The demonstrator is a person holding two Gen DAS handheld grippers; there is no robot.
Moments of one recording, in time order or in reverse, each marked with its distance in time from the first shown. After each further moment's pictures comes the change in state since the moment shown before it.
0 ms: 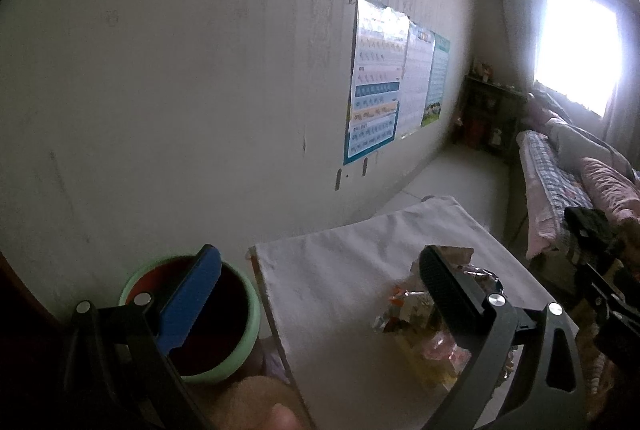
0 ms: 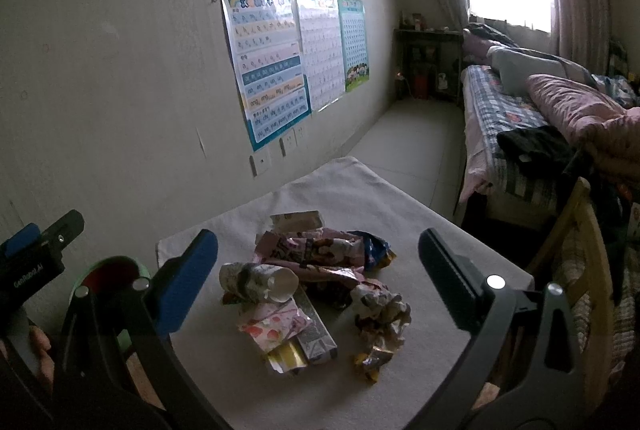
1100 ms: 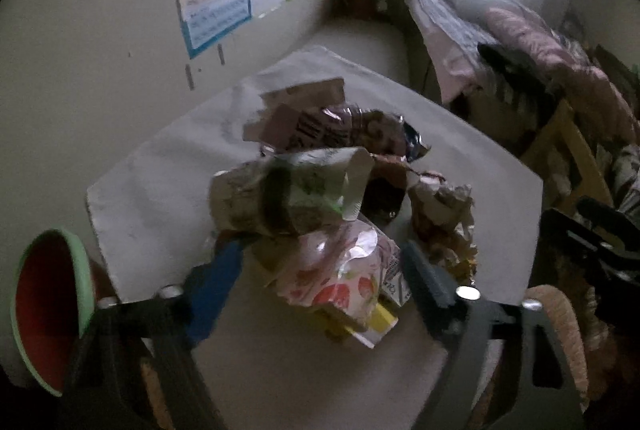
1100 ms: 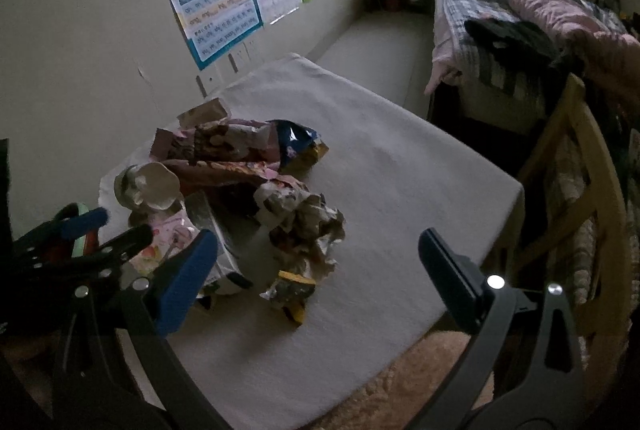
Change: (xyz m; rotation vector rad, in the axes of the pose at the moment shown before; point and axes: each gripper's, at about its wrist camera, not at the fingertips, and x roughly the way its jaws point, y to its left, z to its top) left arm 0.108 -0.126 -0.097 0.335 0.419 -0.366; right arm 0.068 -0.094 -0.070 0.108 0.315 -0.066
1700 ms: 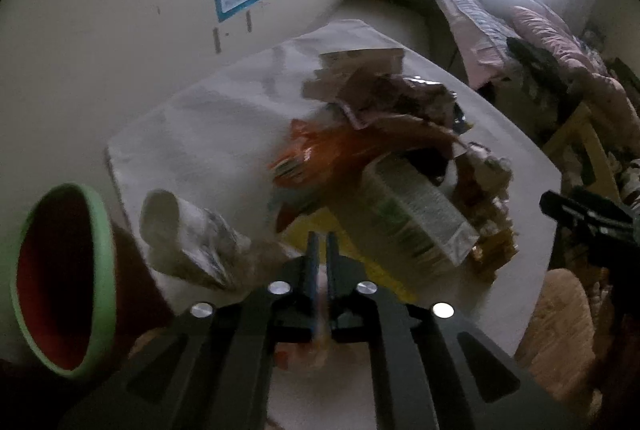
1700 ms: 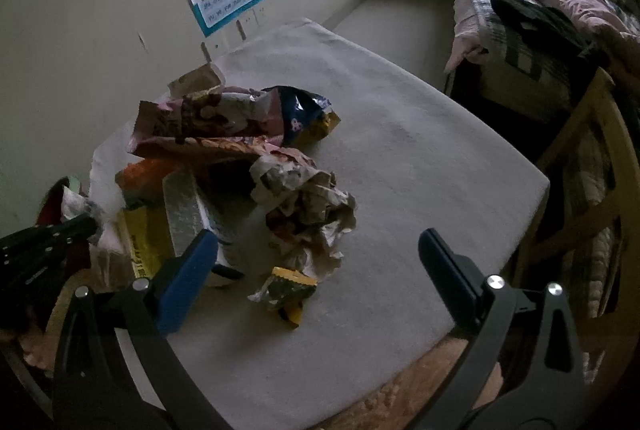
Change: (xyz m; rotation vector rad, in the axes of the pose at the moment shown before) left arm -0.008 0.051 -0.022 -0.083 0.073 0.030; right arm 0.042 0.003 0.003 -0.058 0.105 0.023
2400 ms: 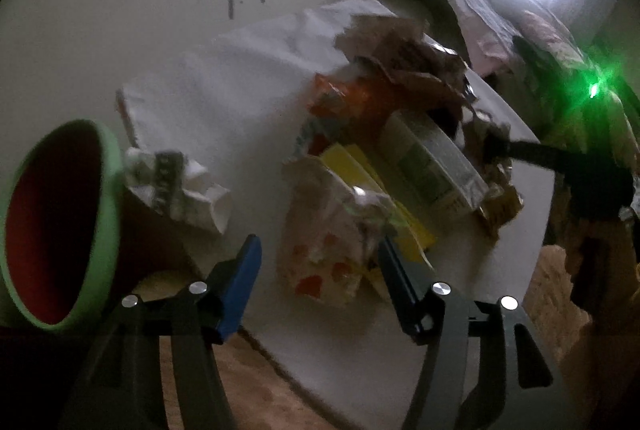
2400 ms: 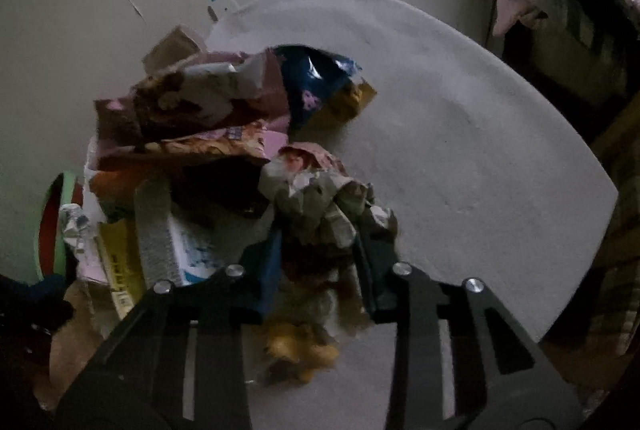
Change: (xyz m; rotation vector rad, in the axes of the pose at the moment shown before) left arm 0.001 0.024 -0.038 -0.062 0.071 -0.061; right arm 0.075 0.000 0.025 0.011 0.140 0.102
